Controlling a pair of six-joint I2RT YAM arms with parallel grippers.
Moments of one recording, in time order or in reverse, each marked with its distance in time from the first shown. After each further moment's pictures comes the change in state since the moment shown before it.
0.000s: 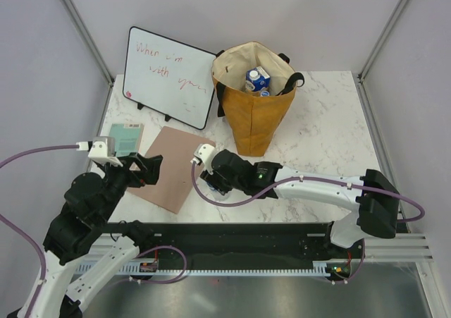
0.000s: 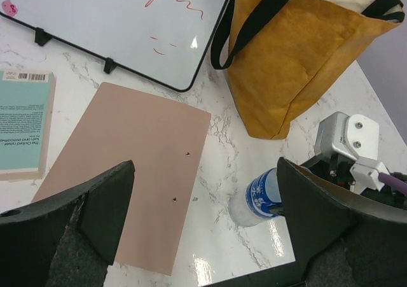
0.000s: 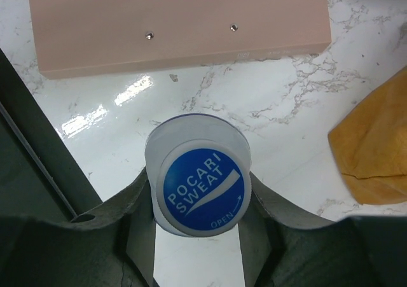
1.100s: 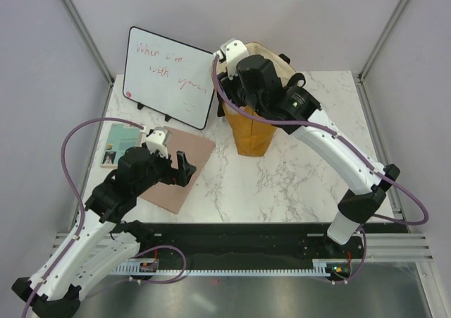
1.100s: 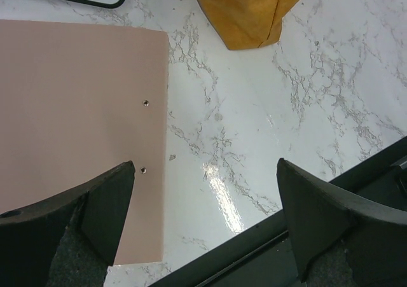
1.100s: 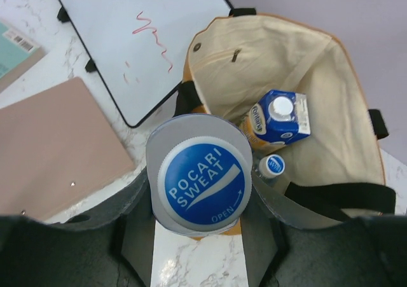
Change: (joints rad) left arm 0.000 0.255 -0.190 0.142 0.308 0.095; right arm -0.312 0.153 0.907 -0.455 0.182 -0.095
